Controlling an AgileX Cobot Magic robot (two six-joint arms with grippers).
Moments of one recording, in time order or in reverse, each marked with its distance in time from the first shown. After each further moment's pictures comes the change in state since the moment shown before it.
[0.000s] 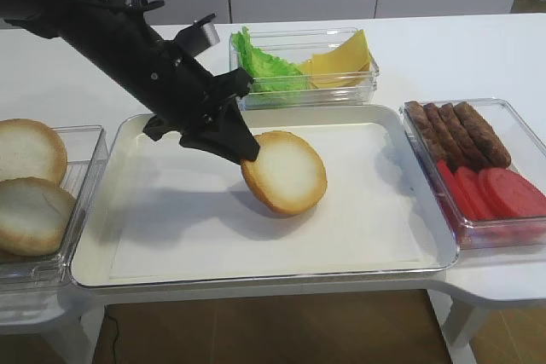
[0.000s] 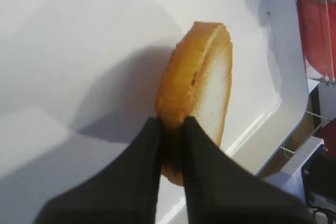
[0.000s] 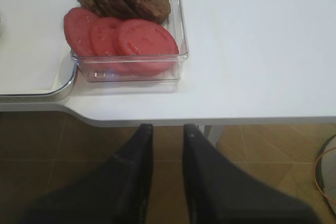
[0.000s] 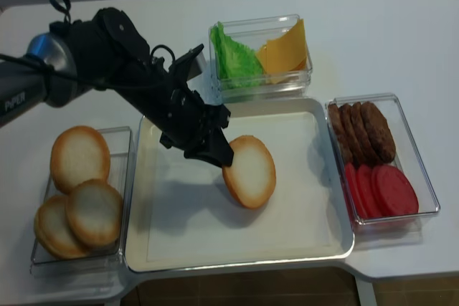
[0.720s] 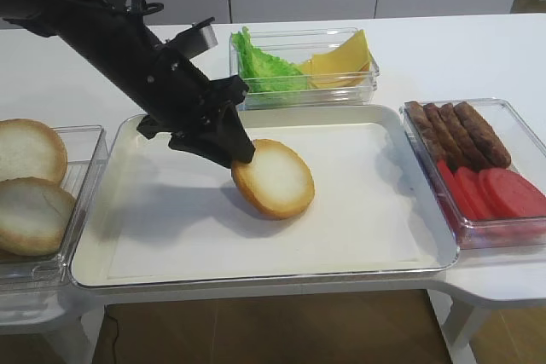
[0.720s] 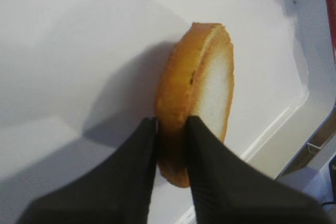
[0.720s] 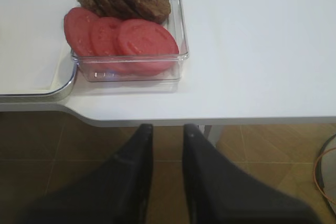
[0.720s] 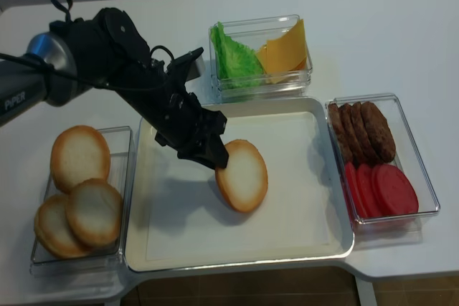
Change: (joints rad) left arm 0.000 0.000 -0.002 0.061 -0.017 0.004; right arm 0.000 0.000 0.000 0.000 0.000 0.000
